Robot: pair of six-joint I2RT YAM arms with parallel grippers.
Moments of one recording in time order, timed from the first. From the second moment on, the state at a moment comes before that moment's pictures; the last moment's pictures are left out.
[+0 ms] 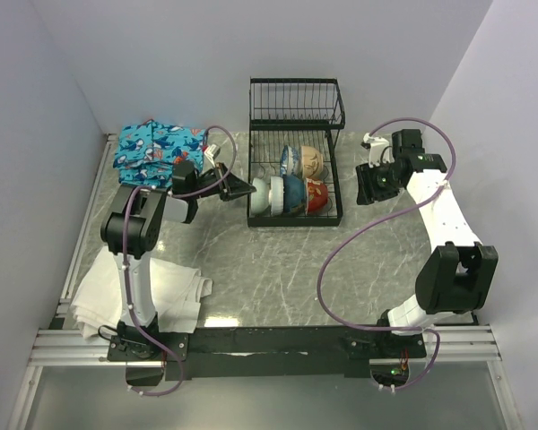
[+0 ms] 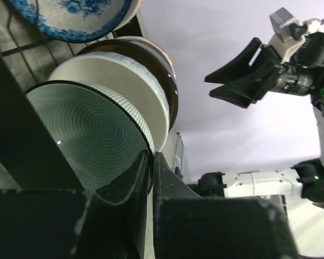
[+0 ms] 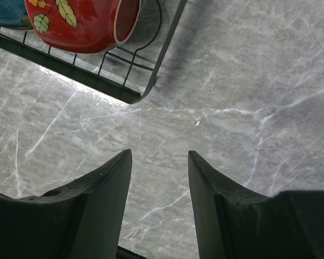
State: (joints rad) left arm -0.22 2.10 1.05 1.01 1.01 -1.19; right arm -0.01 1.53 1.39 -0.93 -0.32 -0.29
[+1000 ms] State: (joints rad) left arm -0.24 2.06 1.04 0.84 0.96 -1.05; right arm 0.02 1.55 1.40 -0.93 -0.32 -0.29
